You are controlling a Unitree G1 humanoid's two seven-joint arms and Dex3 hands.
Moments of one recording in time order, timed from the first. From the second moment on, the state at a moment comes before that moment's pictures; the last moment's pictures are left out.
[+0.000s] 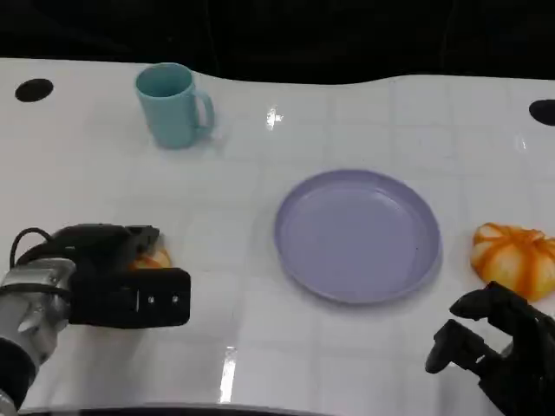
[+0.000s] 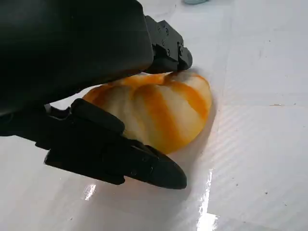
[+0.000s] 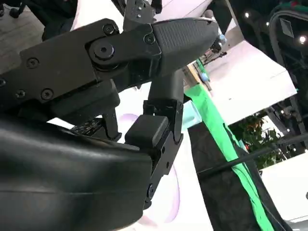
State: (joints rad) left arm -0.65 0.38 -0.48 0.96 0.72 -0.15 -0.09; right arm 0.20 0.00 -0.16 -0.02 0.59 0.13 0.55
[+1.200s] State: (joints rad) left arm -0.63 0.34 -0.44 1.08 0.66 -0.44 0.45; right arm 0.21 -0.01 -0.17 -0.02 0.59 0.15 0.53
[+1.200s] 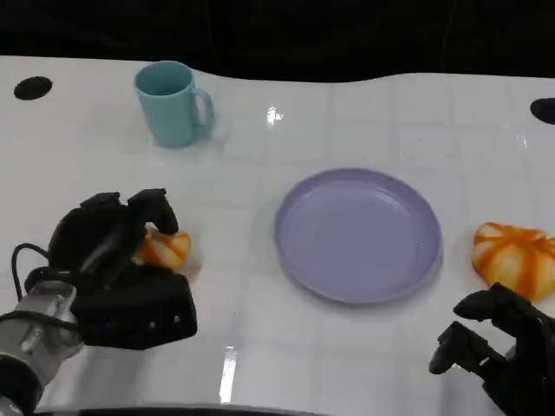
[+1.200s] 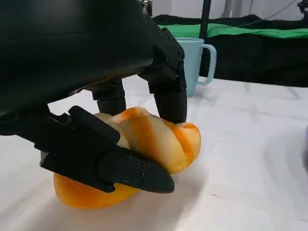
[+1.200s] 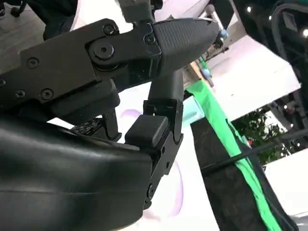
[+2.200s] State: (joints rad) left arm -0.83 0.17 -0.41 1.11 0.62 -0.66 0.47; right arm 0.19 -0.01 -0.17 0.00 0.59 0.16 0.54
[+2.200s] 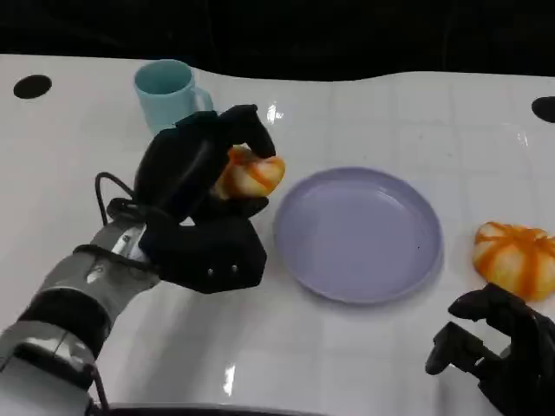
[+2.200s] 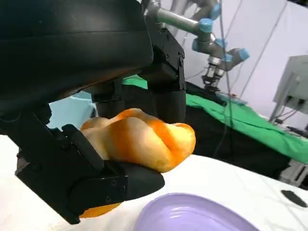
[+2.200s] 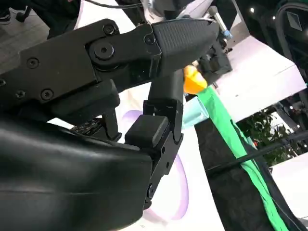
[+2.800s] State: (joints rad) left arm -0.94 0.06 -0.49 1.20 0.63 -0.71 0.34; right arm 0.18 -0.01 -0.16 0.01 0.57 0.14 0.55
